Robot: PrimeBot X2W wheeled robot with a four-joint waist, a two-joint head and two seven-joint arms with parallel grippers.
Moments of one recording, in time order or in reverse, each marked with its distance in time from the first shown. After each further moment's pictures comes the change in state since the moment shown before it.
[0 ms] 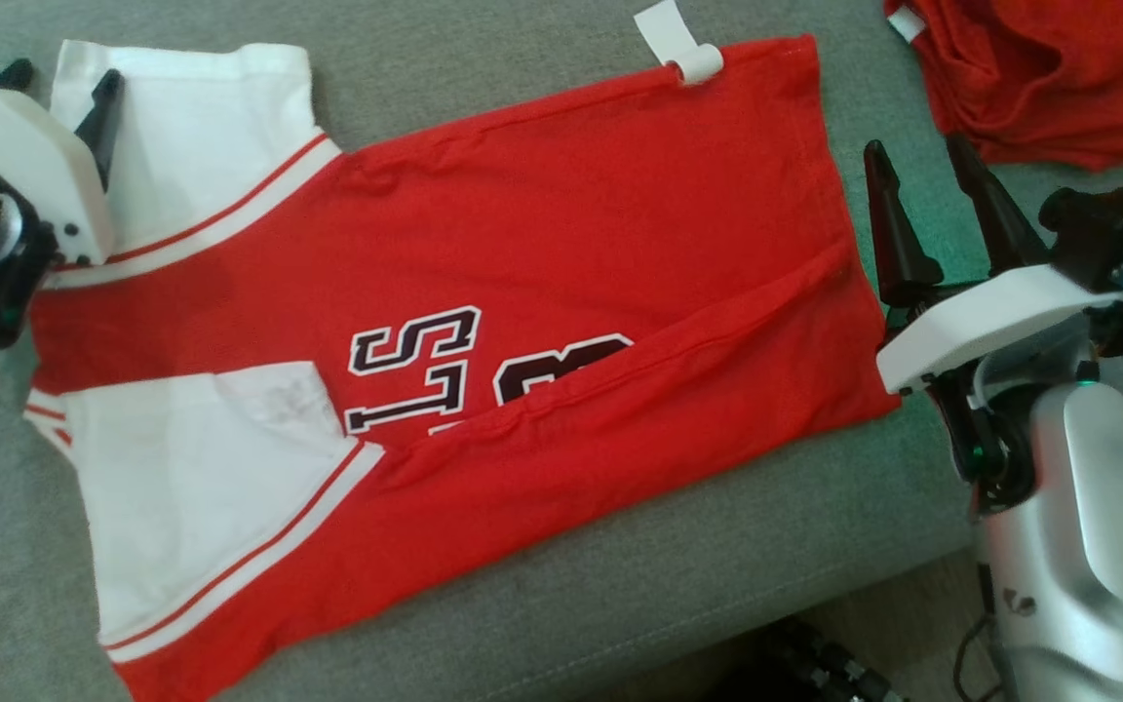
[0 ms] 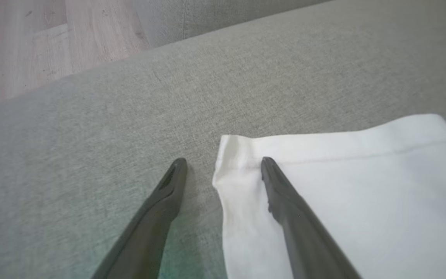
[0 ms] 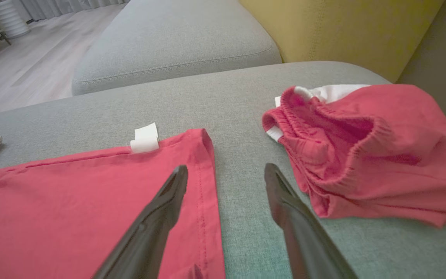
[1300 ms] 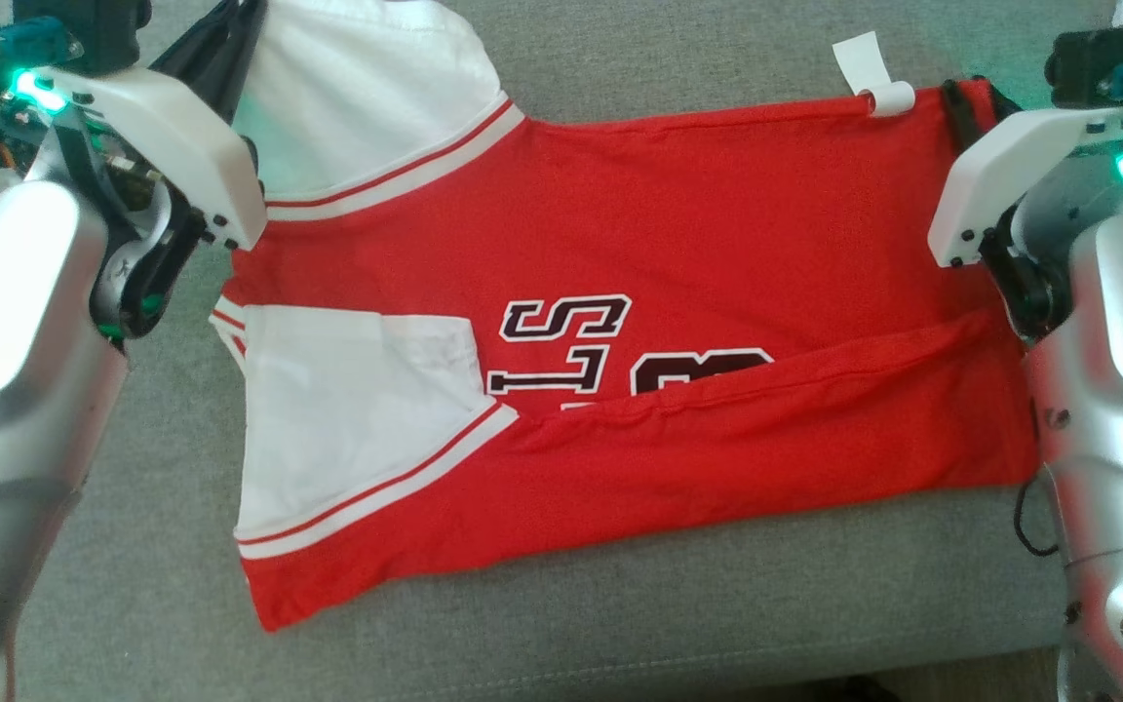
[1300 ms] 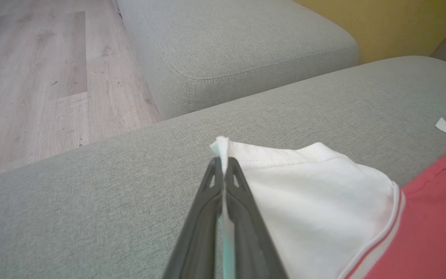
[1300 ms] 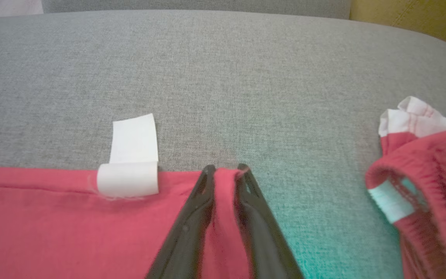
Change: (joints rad) left arm -0.017 -0.110 -0.067 -0.139 0.009 -0.037 -0.171; right arm -0.378 -0.092 -0.047 0.516 -0.162 0.000 0.156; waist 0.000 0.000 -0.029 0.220
